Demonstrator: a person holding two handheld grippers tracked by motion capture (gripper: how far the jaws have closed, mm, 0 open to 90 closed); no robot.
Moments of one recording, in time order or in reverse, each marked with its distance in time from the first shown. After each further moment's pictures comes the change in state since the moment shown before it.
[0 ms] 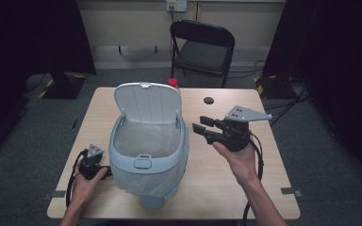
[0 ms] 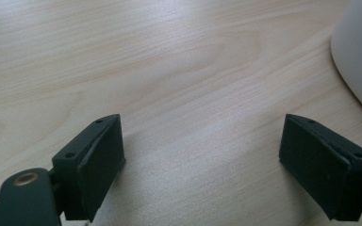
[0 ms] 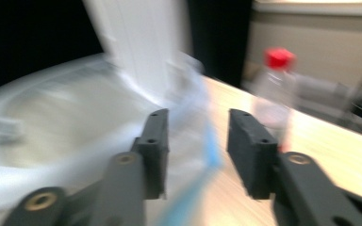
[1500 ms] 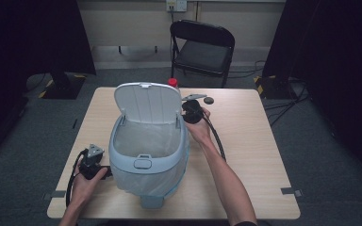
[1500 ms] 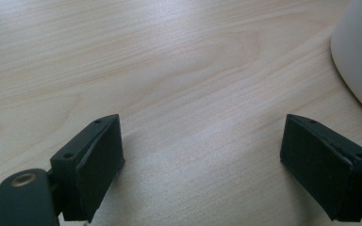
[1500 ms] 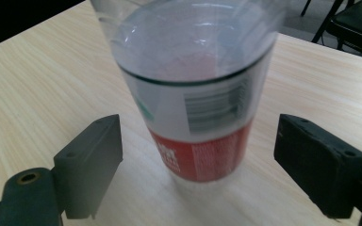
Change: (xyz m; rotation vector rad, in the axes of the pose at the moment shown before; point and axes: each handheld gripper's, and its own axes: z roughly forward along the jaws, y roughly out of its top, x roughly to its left) left arm 0.000 0.001 0.001 0.001 -0.006 0.003; right arm -0.106 -0.070 0.220 0.283 -0.173 0.053
